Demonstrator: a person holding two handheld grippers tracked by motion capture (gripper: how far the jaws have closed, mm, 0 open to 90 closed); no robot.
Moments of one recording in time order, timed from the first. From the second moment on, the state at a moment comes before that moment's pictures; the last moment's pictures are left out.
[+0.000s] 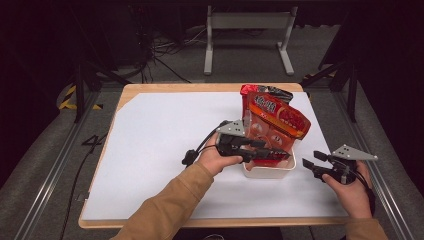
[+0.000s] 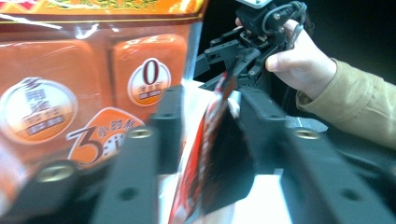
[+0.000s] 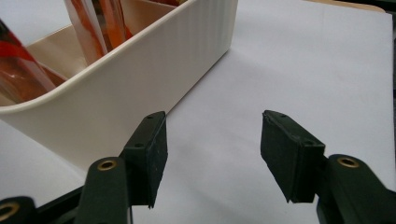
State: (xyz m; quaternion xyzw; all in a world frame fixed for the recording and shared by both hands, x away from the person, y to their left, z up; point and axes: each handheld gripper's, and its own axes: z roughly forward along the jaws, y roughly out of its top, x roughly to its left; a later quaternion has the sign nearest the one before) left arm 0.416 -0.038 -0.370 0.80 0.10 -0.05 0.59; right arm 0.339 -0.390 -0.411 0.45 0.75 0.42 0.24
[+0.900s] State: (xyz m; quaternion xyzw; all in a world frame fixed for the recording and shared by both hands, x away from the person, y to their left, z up) left arm 0.374 0.116 -0.340 0.79 0.22 0.11 0.55; right arm 0.338 -0.388 -0.413 0.43 0.75 0.44 0.25
